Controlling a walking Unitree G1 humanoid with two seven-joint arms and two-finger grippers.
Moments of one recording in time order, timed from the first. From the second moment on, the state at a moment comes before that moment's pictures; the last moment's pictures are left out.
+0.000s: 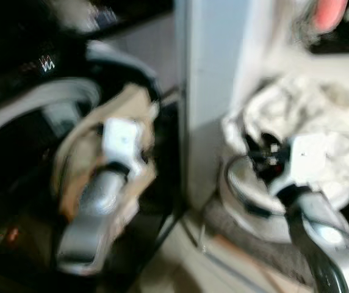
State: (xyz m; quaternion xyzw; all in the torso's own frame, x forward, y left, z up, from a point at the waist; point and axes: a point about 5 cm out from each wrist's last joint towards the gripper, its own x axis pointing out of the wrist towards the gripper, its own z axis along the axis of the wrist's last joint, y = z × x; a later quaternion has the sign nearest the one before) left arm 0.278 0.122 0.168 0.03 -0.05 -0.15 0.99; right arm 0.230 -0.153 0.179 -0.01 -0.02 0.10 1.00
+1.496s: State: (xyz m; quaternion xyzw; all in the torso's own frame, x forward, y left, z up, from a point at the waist) left arm 0.301 0.119 0.184 0.04 -0.05 -0.13 0.99; right arm 0.249 -0.168 0.190 -0.02 0.00 0.05 1.00
